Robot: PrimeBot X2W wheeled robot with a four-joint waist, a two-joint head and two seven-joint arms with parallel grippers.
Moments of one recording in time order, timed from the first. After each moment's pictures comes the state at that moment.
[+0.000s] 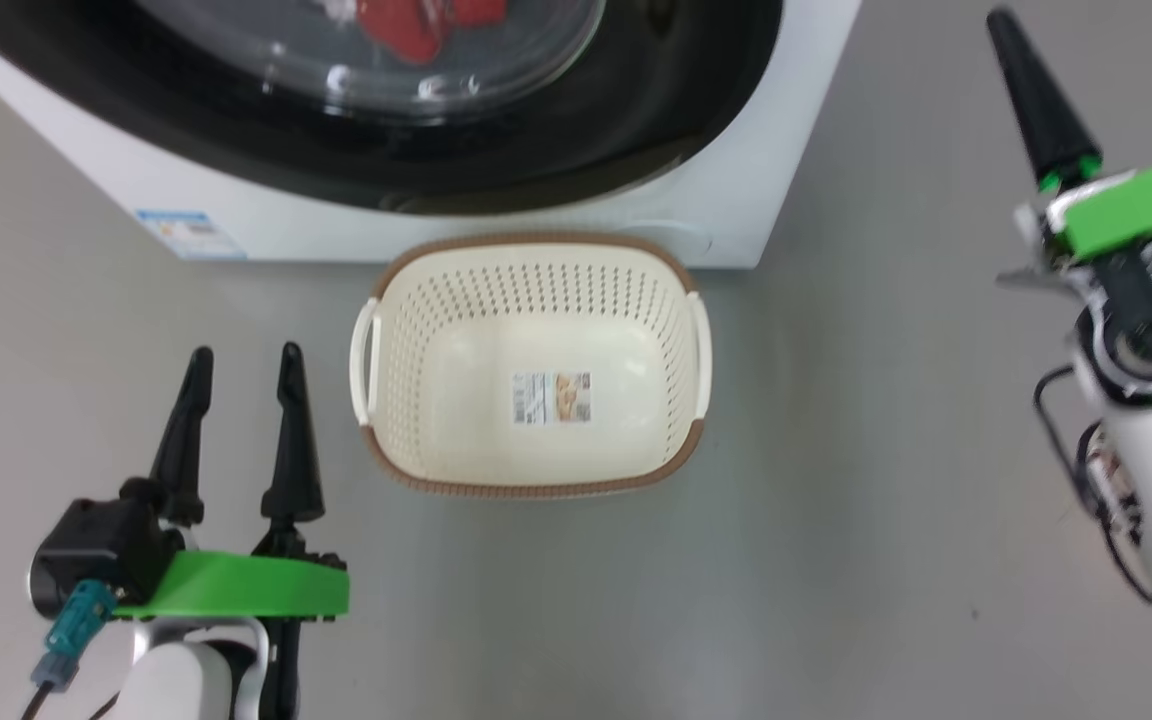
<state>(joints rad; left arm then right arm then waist) -0.27 0.03 -0.02 0.16 -0.27 -0.01 -0.25 -0.72 -0.25 0.18 0.39 1.45 0.13 0.00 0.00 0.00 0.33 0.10</state>
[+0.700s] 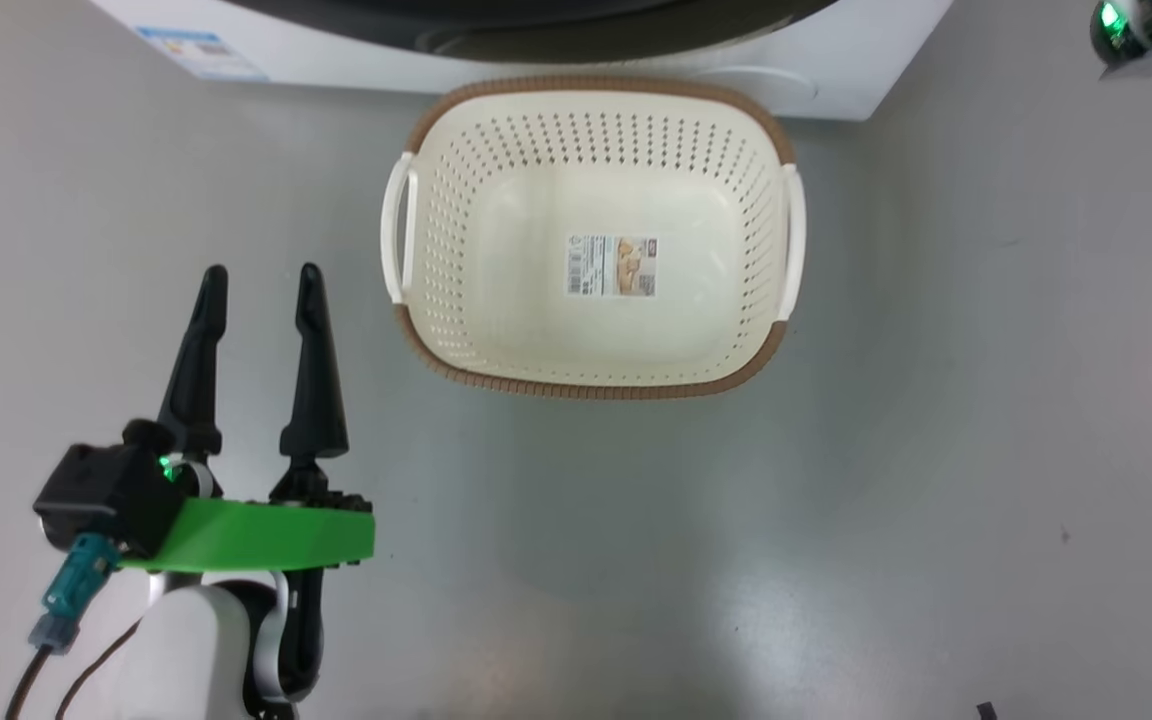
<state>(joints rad) -0.36 0.03 -0.08 0.10 -0.30 0.03 -0.25 -1.05 -0.31 0.17 0.44 1.67 0.13 0.37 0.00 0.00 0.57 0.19</state>
